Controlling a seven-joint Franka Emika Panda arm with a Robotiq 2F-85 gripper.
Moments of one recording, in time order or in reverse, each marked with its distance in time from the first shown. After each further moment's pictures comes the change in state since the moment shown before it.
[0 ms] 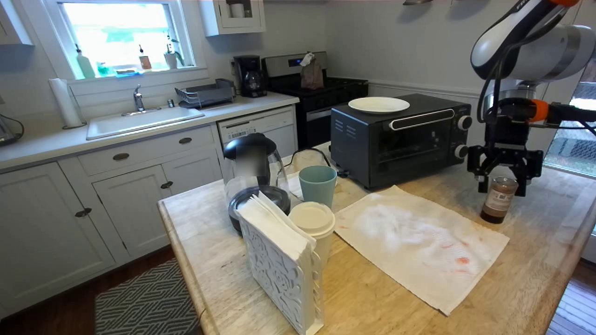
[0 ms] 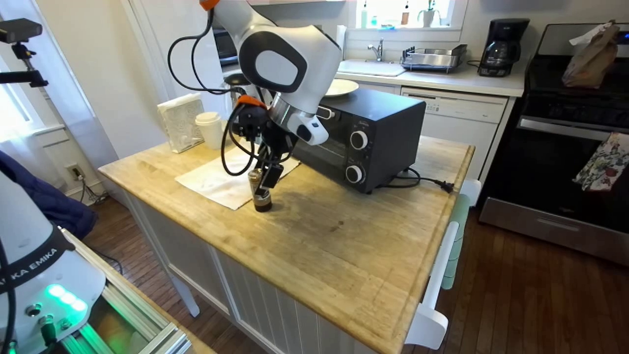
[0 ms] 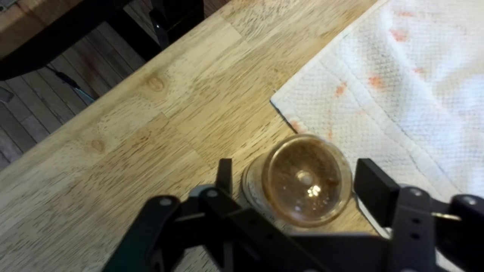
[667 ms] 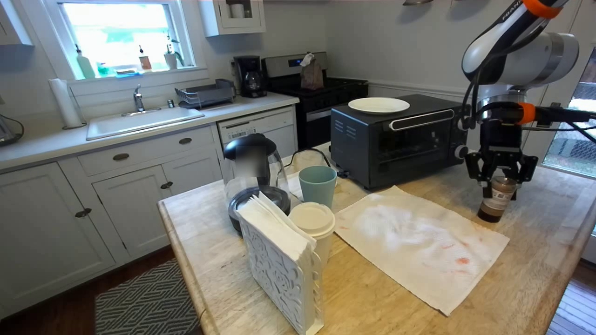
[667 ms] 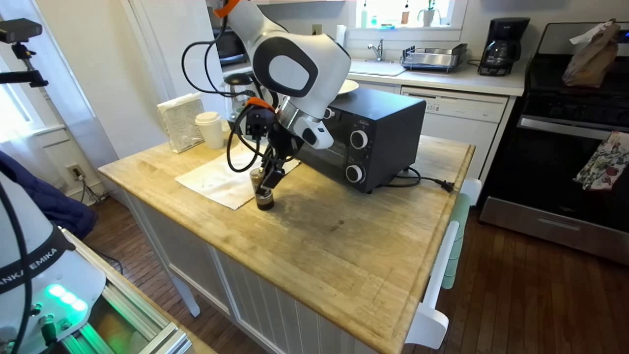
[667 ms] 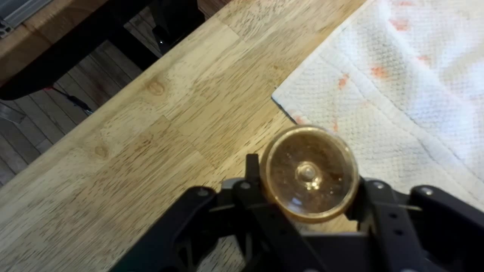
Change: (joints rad) arm -0.011 0.066 0.004 0.069 0.000 -0.054 0.063
